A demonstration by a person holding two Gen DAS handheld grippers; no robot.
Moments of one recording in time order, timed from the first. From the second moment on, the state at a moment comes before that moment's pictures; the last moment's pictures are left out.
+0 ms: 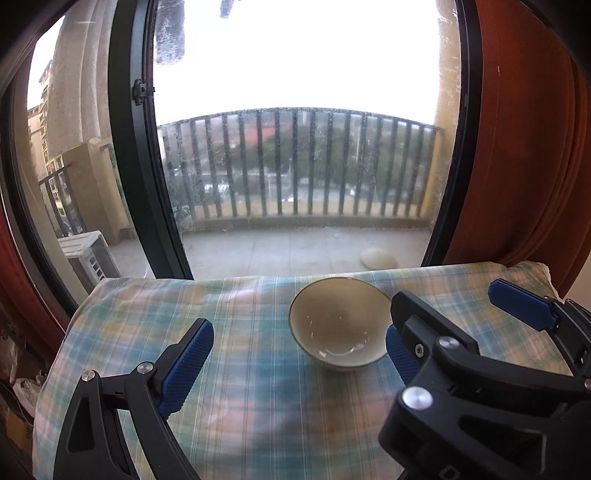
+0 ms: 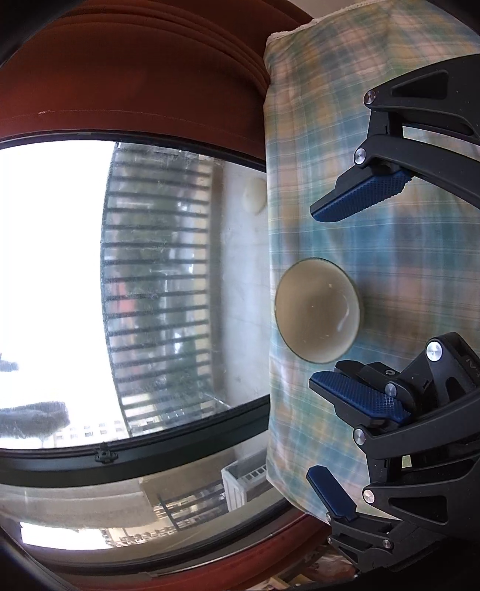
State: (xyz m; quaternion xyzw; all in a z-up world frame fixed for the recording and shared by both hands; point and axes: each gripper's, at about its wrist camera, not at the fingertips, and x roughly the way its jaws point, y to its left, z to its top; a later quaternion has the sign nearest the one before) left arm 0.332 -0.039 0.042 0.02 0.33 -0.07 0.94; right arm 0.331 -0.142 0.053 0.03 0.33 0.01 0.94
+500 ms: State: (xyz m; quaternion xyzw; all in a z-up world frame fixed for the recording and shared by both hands) left arm 0.412 -0.050 -0.013 0.02 0.36 -0.04 0.93; right arm 0.414 -0.161 0.002 0.05 0.36 0.00 0.93
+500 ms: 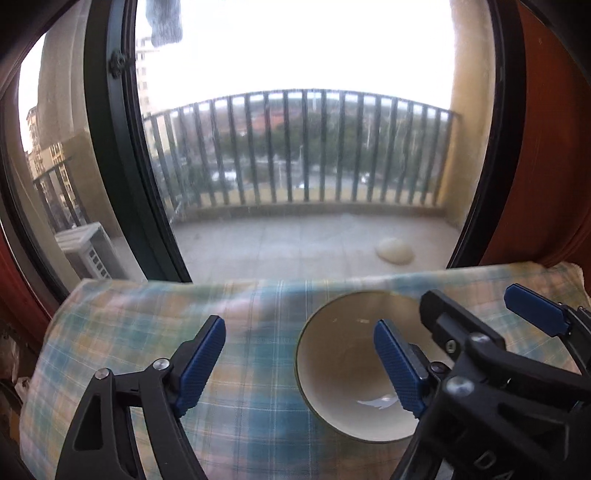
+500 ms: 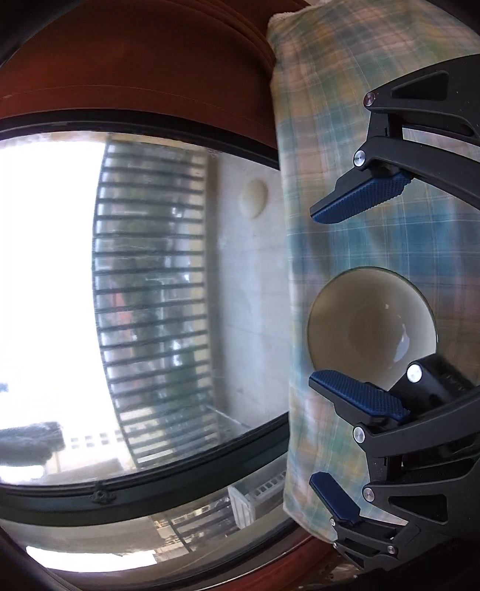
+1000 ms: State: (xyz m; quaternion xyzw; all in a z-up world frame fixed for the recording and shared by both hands) left arm 0.430 -0.066 -0.061 0.03 0.41 -0.04 0.91; right arm 0.441 -0.169 -0.056 0.05 0.41 -0.01 0.91
